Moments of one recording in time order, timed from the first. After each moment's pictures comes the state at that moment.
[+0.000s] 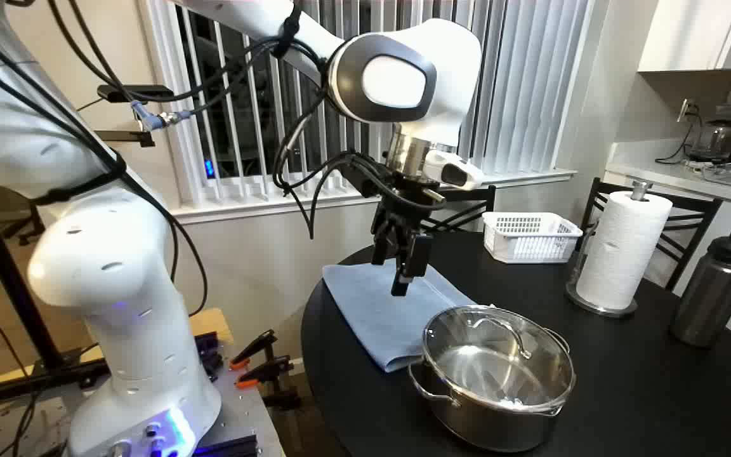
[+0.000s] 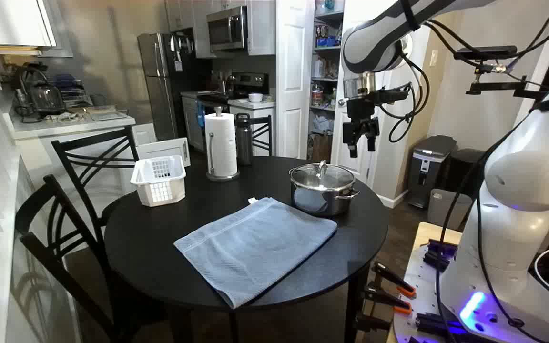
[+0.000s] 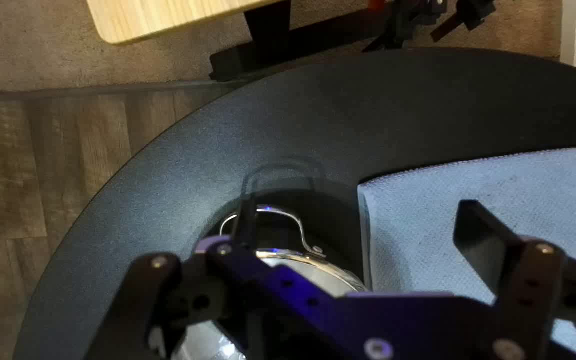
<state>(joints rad) -0.20 -0.37 -0.22 -2.50 -0.11 1.91 -0.05</state>
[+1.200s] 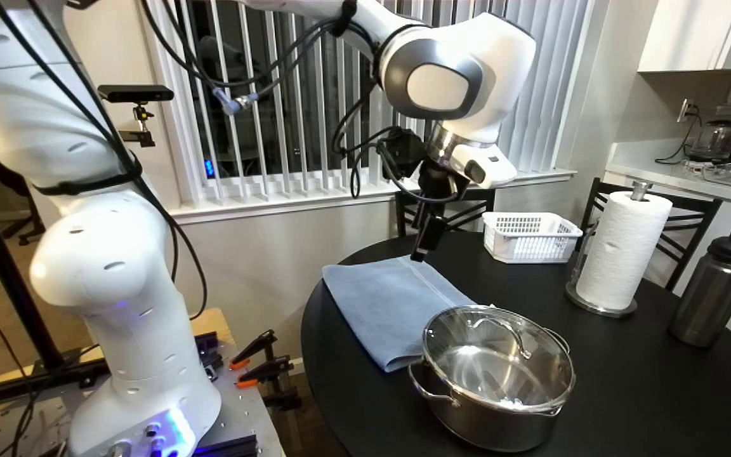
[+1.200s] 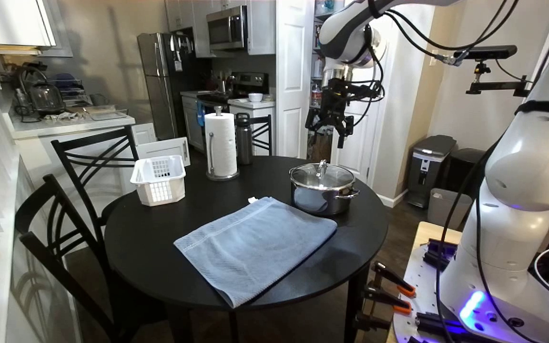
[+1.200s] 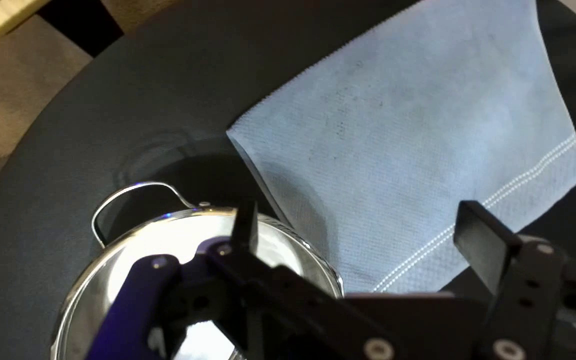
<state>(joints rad) -0.18 -0.16 -0.22 -2.29 0.26 1.92 0.21</state>
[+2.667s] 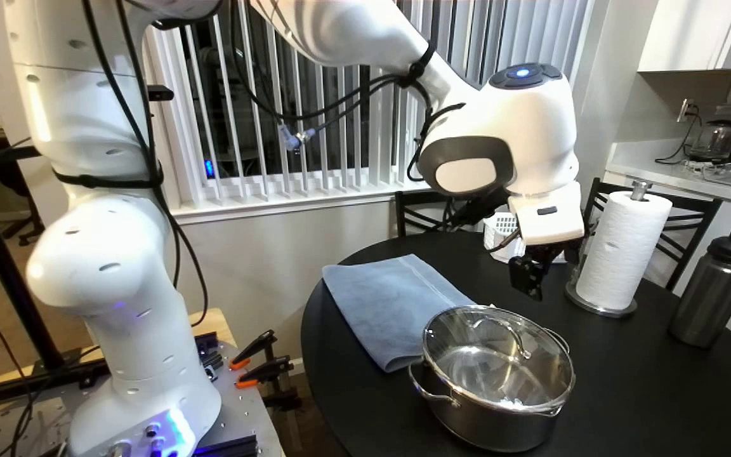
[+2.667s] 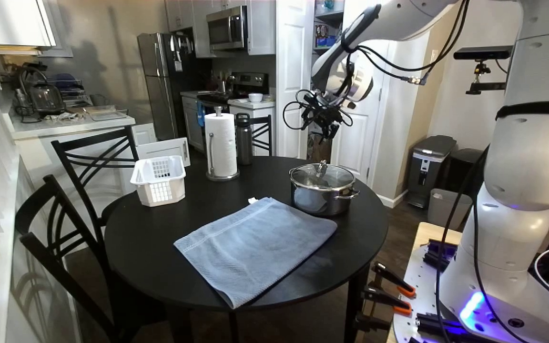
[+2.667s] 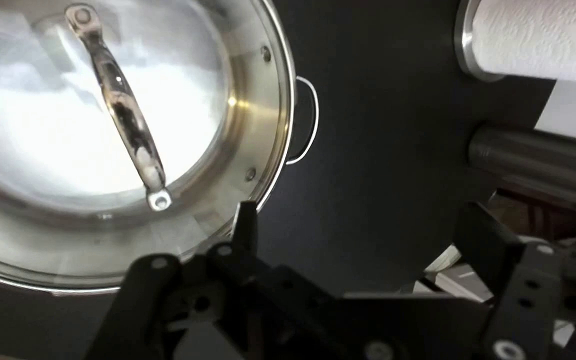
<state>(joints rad) -0.21 0.11 -0.28 -2.24 0.55 2.75 0.72</state>
